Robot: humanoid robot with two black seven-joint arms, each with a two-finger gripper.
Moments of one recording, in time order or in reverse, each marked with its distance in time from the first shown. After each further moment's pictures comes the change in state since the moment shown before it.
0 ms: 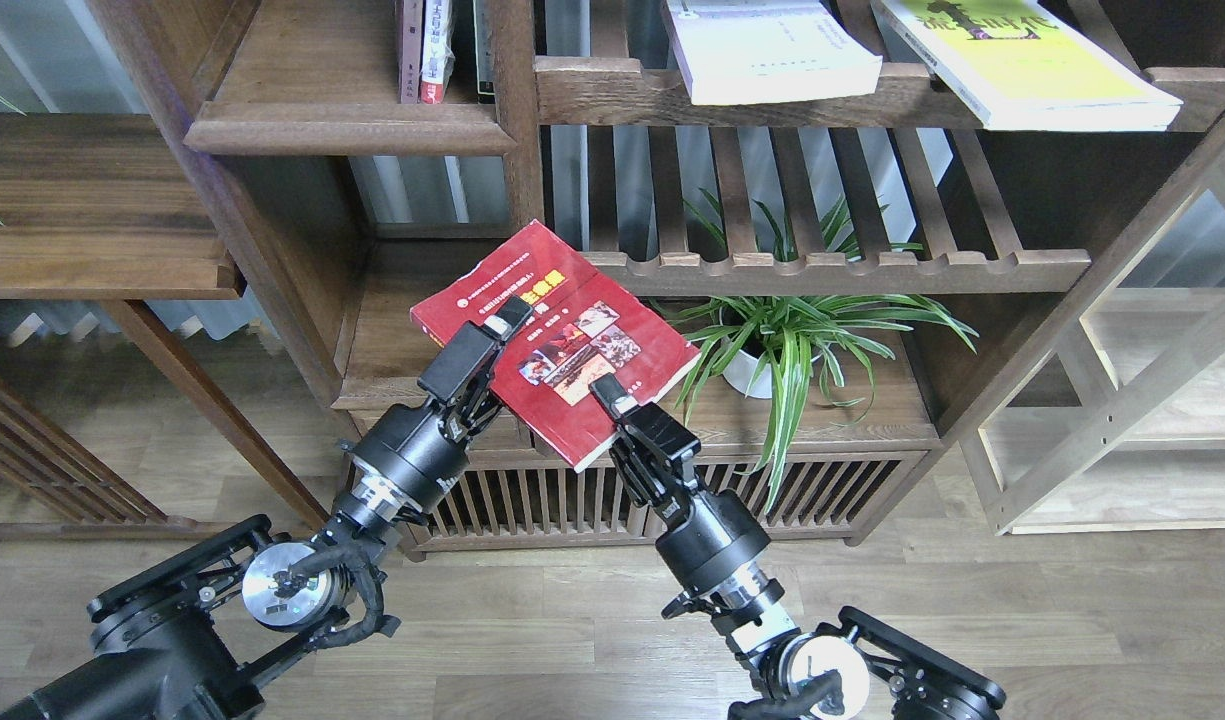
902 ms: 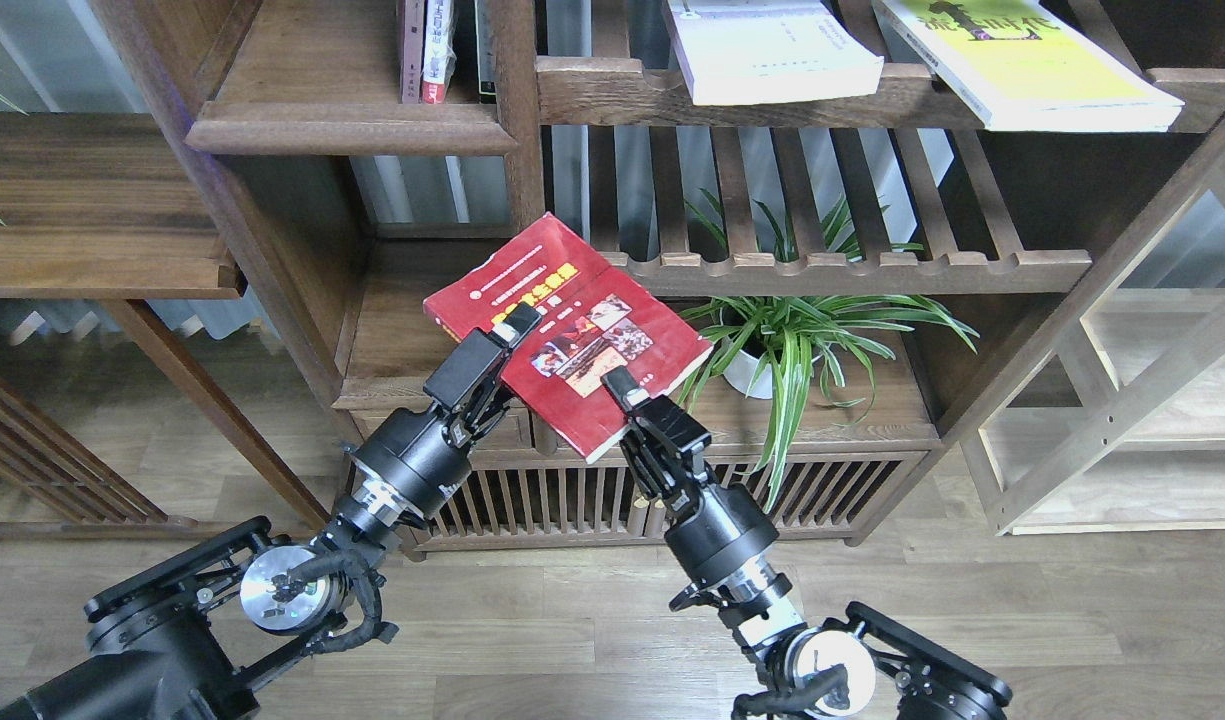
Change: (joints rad) left arm -0.007 0.013 0.019 -0.022 0.002 0.000 0.000; right arm 0.000 -0.003 0.012 0.000 0.002 0.000 0.002
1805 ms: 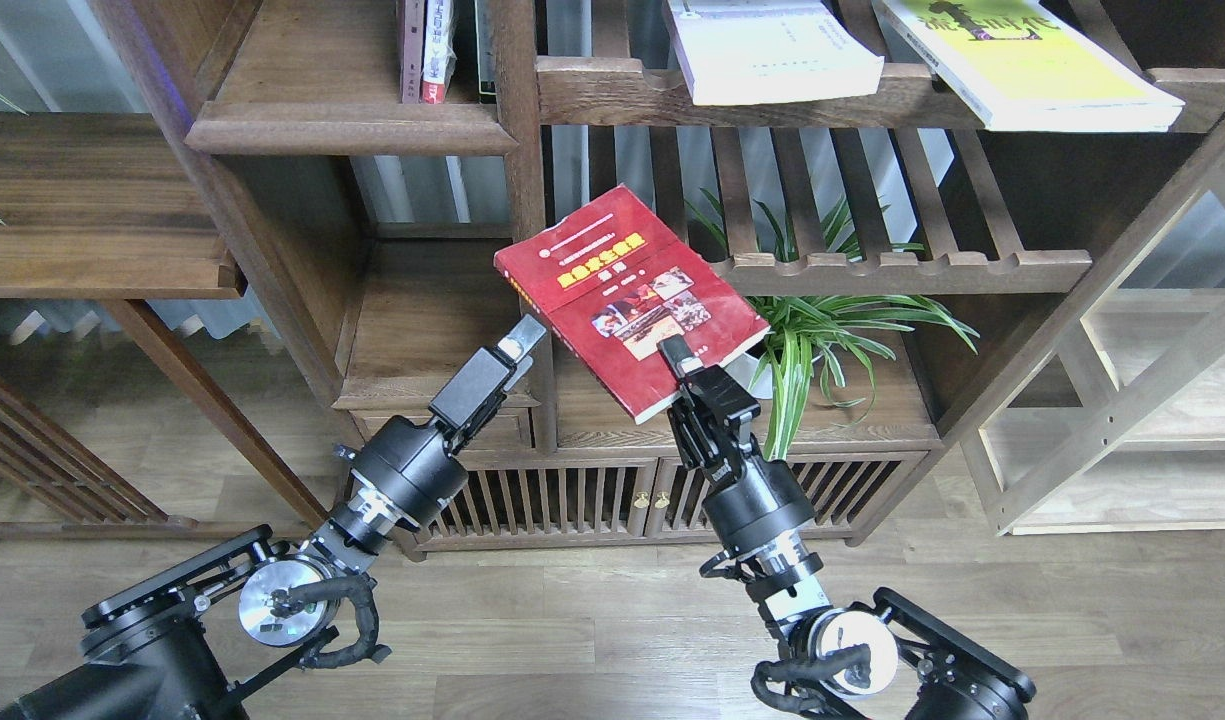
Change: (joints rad) left arm 0.009 0.021 0.022 -0.009 0.171 0.000 -0.079; right arm -0.017 -0.024 0.097 -0.005 0.015 0.000 0.017
